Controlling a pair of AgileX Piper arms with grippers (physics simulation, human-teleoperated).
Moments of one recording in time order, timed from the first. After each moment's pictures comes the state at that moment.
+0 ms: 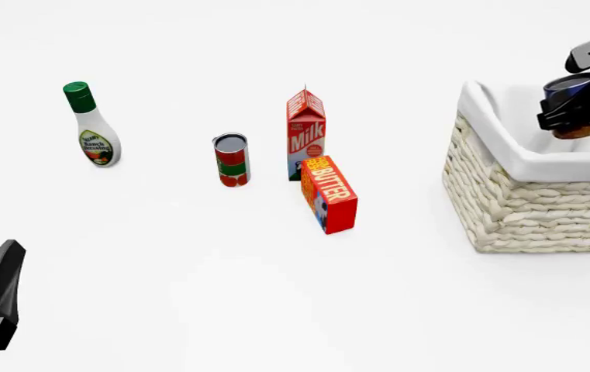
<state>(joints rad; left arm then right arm) 0.00 0.00 0.00 0.00 0.00 -0.19 1.41 -1.01 0.17 -0.50</state>
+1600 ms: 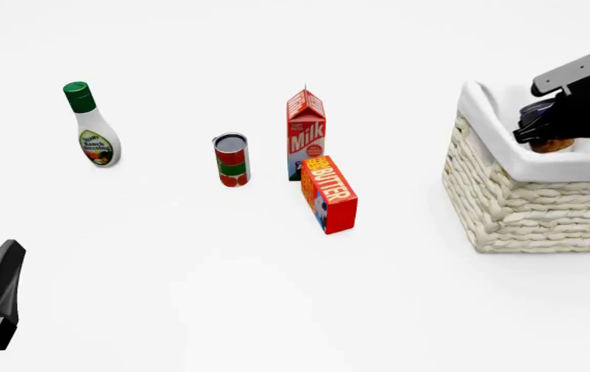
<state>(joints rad) 0.00 0.00 0.00 0.00 0.00 -0.22 1.72 -1.15 0.08 -0.54</state>
